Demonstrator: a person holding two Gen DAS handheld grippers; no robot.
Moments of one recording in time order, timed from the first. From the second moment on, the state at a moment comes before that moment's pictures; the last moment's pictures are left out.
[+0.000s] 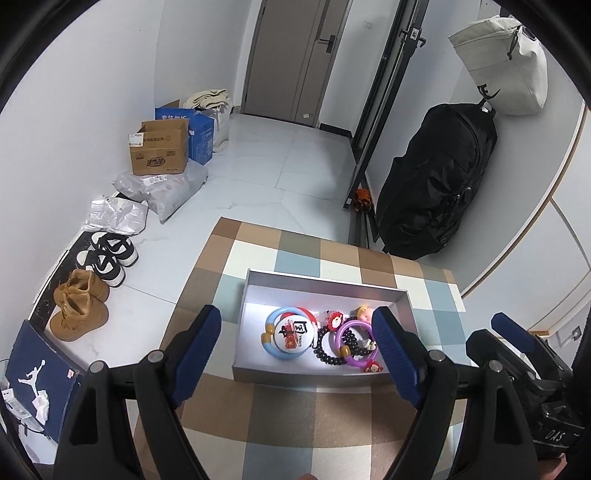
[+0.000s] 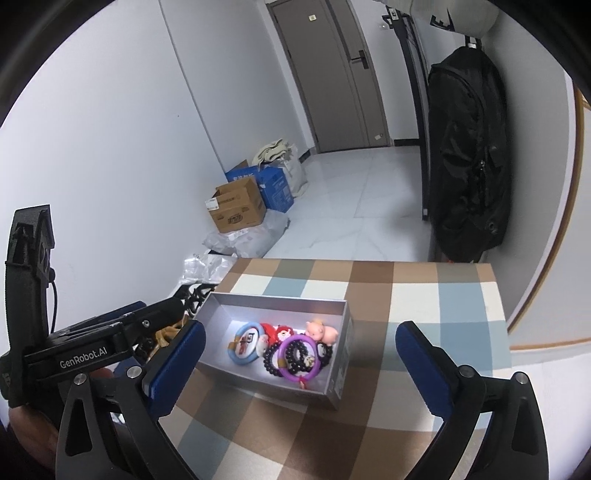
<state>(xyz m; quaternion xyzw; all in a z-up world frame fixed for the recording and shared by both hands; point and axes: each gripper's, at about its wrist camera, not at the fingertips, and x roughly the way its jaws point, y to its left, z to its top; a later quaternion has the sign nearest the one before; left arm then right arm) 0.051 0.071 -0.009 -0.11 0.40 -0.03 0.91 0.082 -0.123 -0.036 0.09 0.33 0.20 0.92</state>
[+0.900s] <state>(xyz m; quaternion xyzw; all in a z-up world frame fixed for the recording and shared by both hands) 0.042 0.067 -0.009 -0.11 0.39 -0.02 0.91 0.068 -0.125 -0.035 0.08 0.33 0.19 0.92</state>
